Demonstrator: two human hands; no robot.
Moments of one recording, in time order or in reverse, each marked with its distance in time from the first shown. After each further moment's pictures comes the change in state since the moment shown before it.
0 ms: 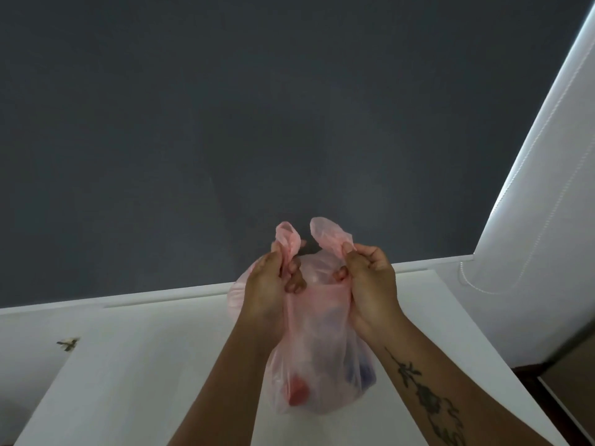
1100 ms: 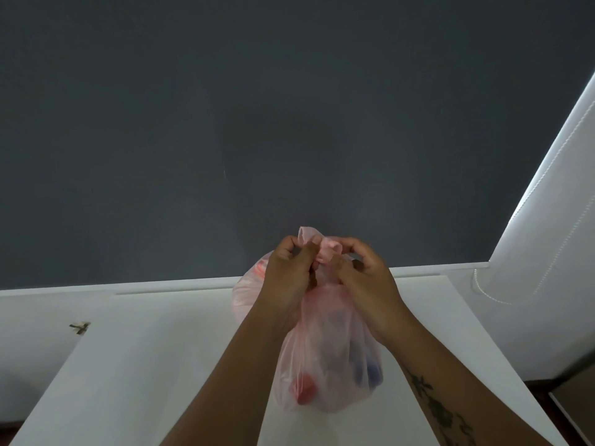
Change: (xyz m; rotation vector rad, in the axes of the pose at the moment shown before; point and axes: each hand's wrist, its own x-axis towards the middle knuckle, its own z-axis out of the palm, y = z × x) left_hand 0.007 0.003 0.014 0.218 0.039 0.051; right_hand -0.008 -0.010 0.001 -0.410 -0.326 -0.227
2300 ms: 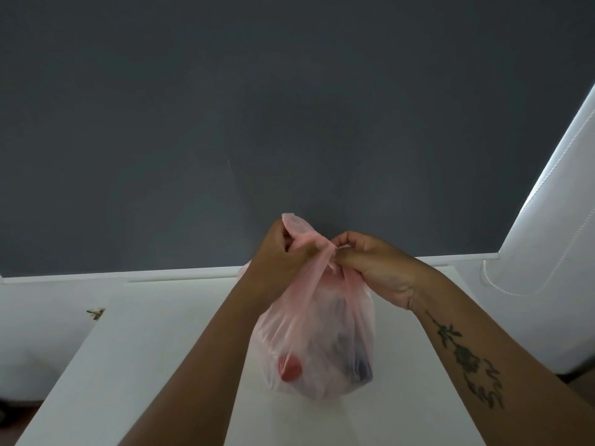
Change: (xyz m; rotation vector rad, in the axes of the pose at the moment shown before) left_hand 0.001 0.012 -0.028 0.496 -0.116 0.202; right_hand 0.021 -0.015 -0.024 0.031 -0.444 0.282
